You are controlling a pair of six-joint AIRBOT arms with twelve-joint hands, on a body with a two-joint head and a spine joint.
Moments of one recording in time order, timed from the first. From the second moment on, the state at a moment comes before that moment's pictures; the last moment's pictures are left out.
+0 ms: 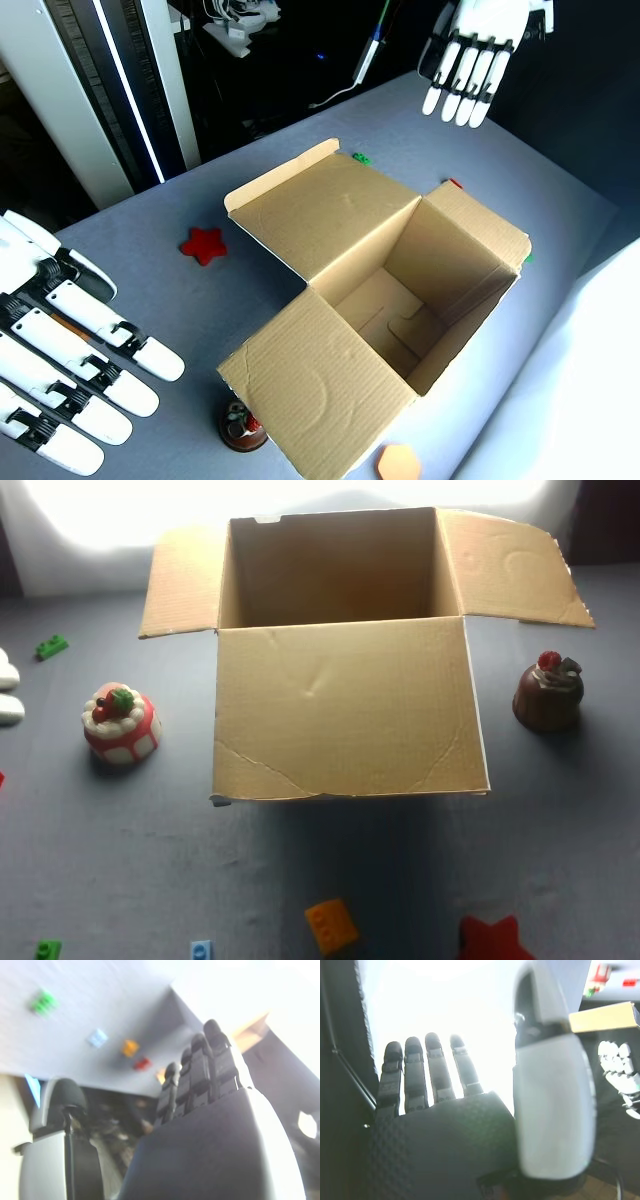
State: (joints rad) left arm 0.07 -0.55 1.41 1.94 -1.15 -0.44; right arm -0.39 -0.47 0.65 0.74 0.47 -1.64
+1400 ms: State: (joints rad) left arm 0.50 -0.96 1.61 1.44 -0.80 -0.20; right arm -0.35 -0.51 0.73 0.43 0.30 -1.23
